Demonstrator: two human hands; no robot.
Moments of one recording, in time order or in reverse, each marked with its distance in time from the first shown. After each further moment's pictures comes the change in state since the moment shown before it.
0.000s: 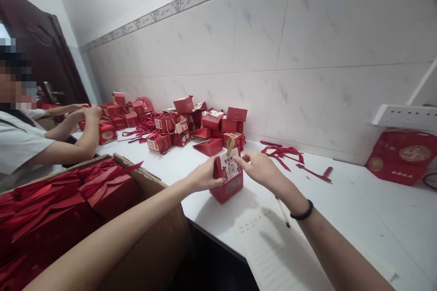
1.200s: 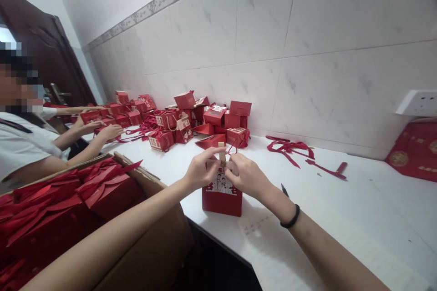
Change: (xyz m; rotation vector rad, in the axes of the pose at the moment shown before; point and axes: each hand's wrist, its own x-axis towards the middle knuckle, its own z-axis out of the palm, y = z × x) left_hand -0.004 0.014 -0.007 -0.049 0.367 0.308; right_hand 0.000 0.000 0.051 0.012 0.160 -0.372
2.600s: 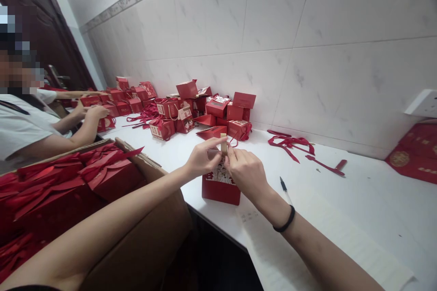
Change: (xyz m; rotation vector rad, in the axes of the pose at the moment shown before) left_hand 0.002 -0.010 0.004 -0.005 0.063 0.153; right_hand -0.008 -0.020 0.004 -0.657 0.382 -0.255
